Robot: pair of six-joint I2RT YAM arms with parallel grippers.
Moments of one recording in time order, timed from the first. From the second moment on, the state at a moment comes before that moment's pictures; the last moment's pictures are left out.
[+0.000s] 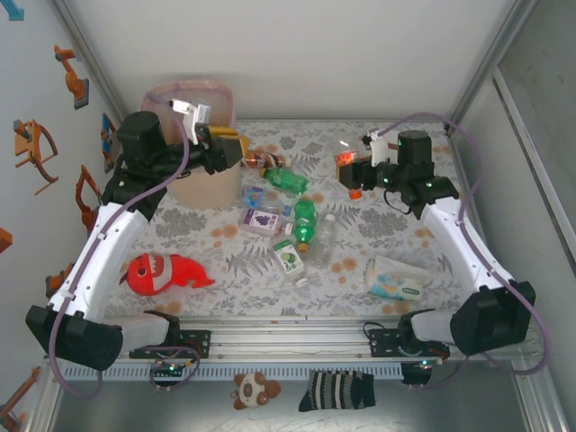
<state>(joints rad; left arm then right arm) -0.34 1.24 1.33 -0.28 0.76 -0.27 0.24 1.29 1.18 -0.44 -0.62 0.02</state>
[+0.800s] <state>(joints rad) -0.65 1.40 1.59 -0.55 0.85 -0.03 0.40 1.13 1.15 -0.45 -0.80 -0.37</state>
